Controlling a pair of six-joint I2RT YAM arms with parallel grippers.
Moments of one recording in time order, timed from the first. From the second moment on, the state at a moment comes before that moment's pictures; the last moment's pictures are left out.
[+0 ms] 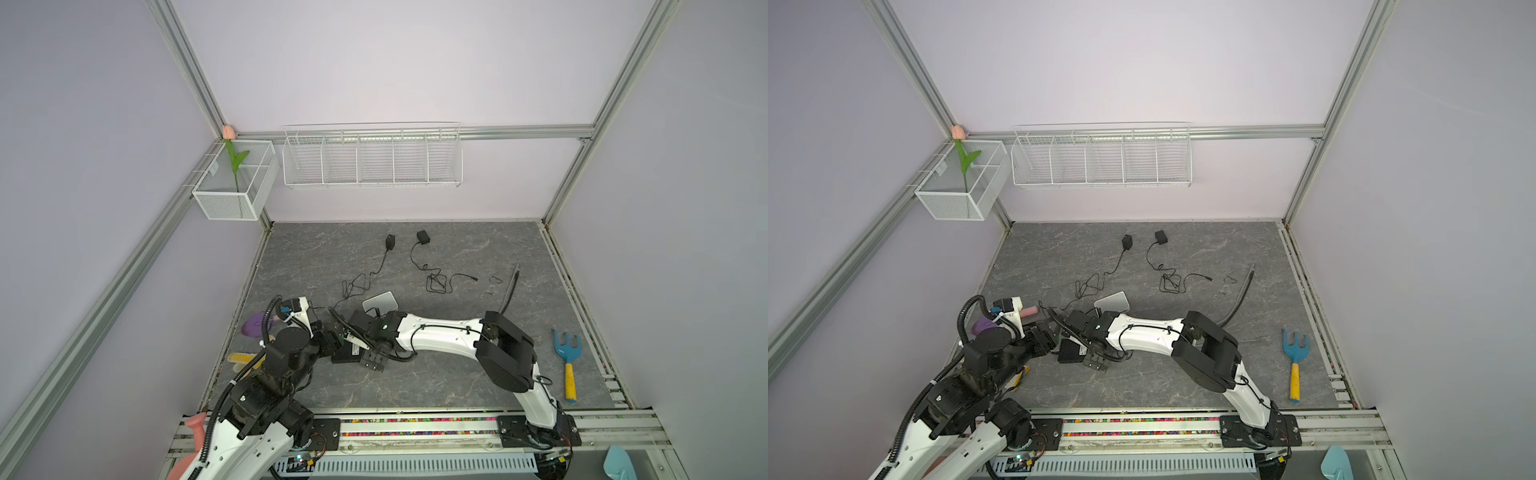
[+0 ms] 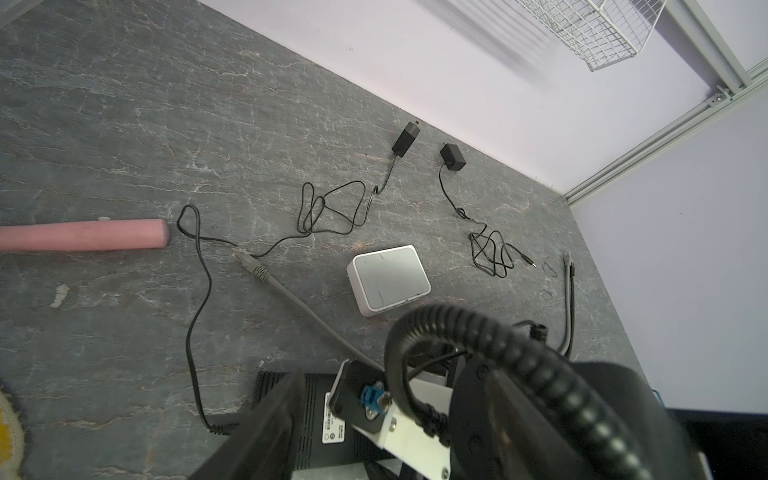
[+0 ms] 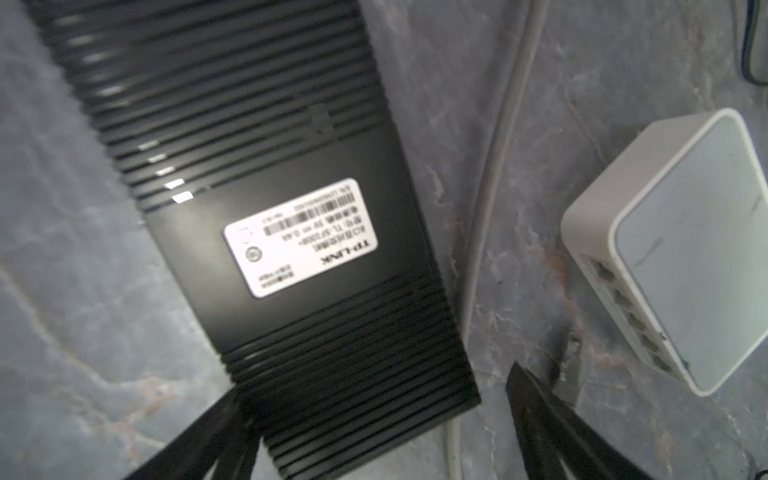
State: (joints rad) left arm -0.61 0.40 0.60 -0.63 -0.21 -0.69; right arm 1.17 2.14 1.60 -0.72 0.19 -0.13
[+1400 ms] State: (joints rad) left arm -0.33 0.87 0.51 -0.36 -0.04 -0.60; right arm 0.96 2.06 1.64 -0.67 0.16 -0.14
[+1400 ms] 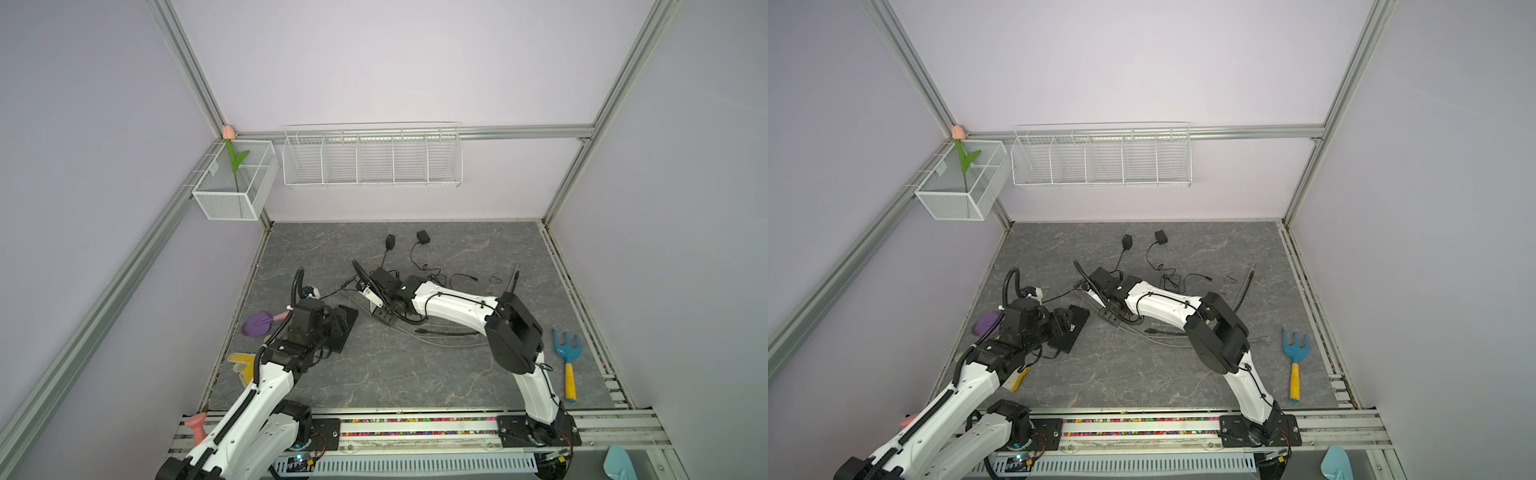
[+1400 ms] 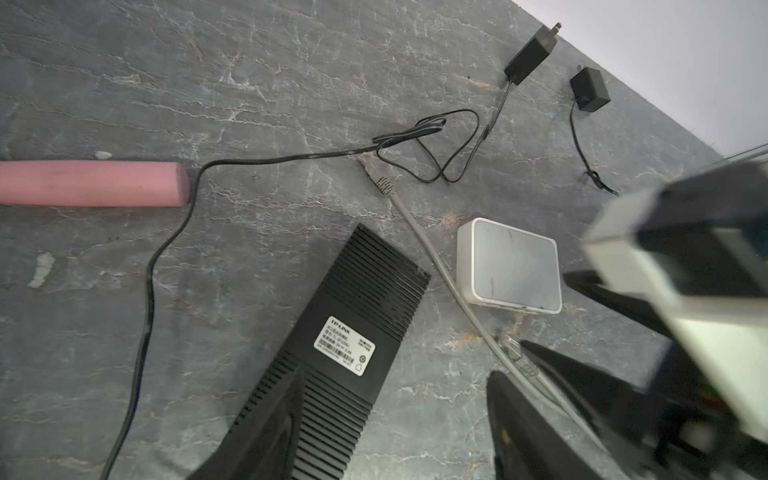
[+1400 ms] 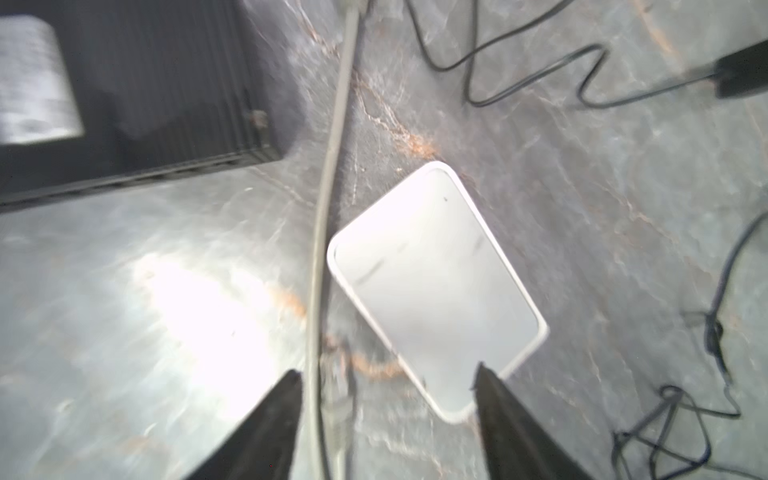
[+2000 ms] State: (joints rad) left arm -0.18 0.92 0.50 -0.26 0.06 -0.58; right arm 0.94 2.21 1.75 -0.69 -0.02 -0.16
